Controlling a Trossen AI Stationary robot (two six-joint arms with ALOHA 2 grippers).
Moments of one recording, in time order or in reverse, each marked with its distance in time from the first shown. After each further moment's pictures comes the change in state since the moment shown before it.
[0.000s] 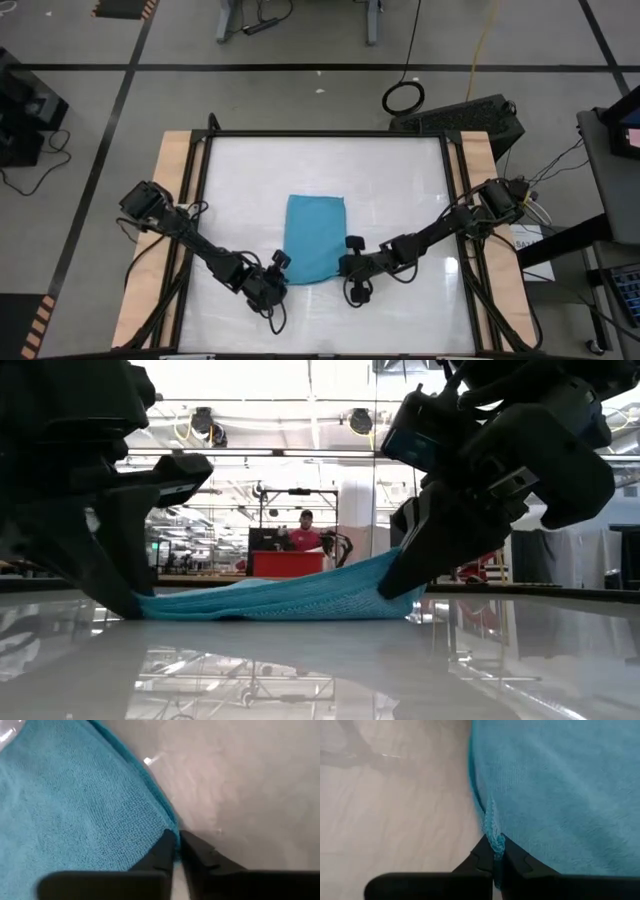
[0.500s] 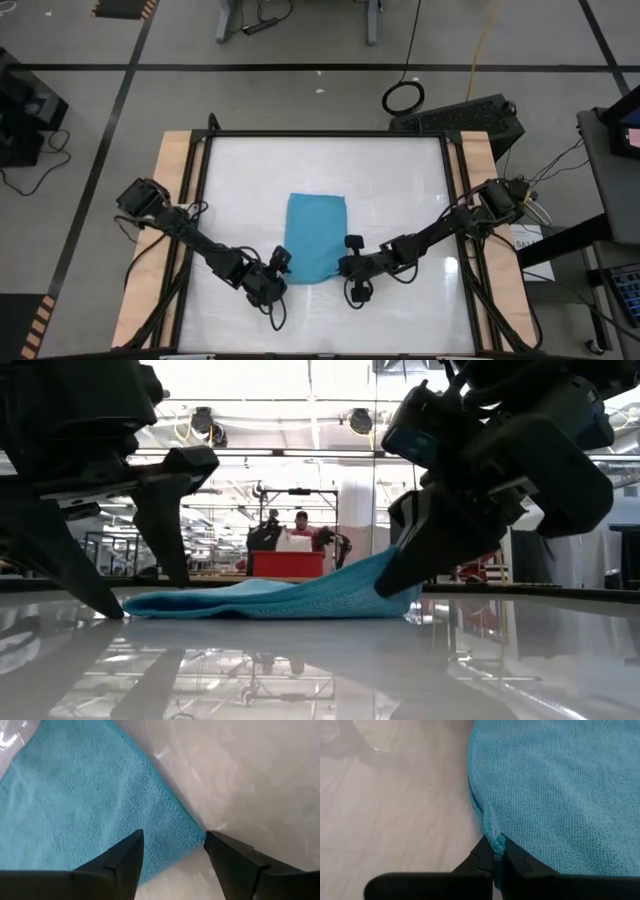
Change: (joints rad) left arm 0.006 -0.047 -0.003 -0.030 0.006 0.071; right arm 0.003 0.000 0.000 0.006 0.044 -0.079
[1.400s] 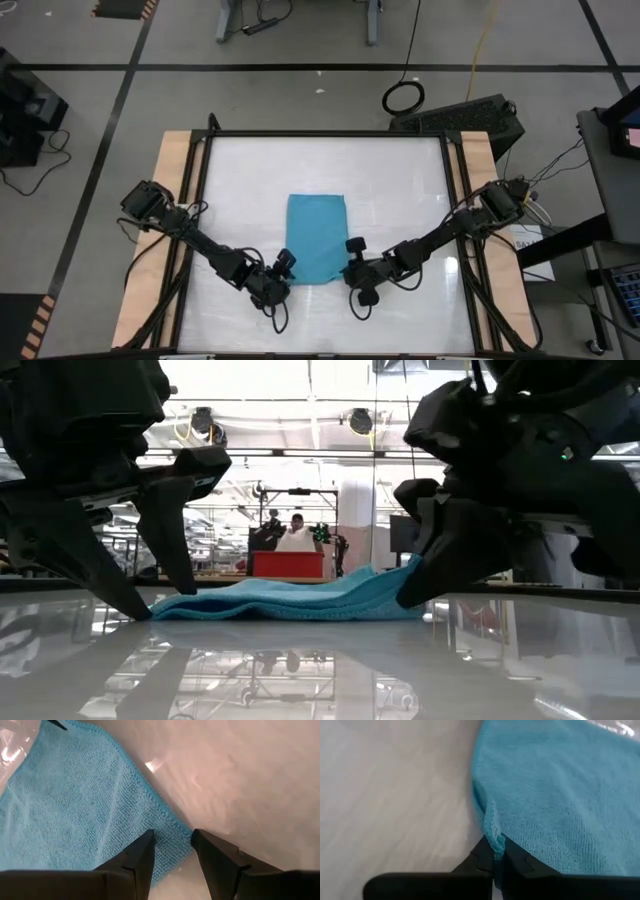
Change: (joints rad) left arm 0.005 0.052 0.004 0.043 0.029 0.037; right arm 0.058 0.000 0.000 -0.065 0.107 -0.177
